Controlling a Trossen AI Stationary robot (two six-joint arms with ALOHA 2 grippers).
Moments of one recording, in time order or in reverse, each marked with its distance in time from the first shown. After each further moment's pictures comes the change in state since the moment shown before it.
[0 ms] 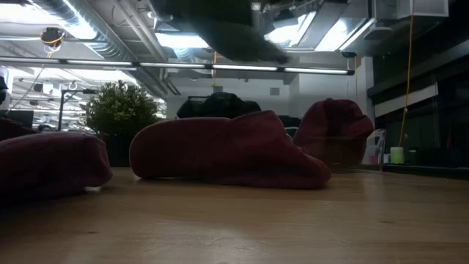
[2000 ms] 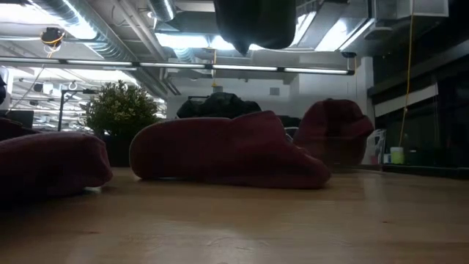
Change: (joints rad) left arm -0.126 -0.168 0.000 -0.197 -0.524 1.039; right arm 0.084 -0.049 0.001 0.120 -0.272 -0.105
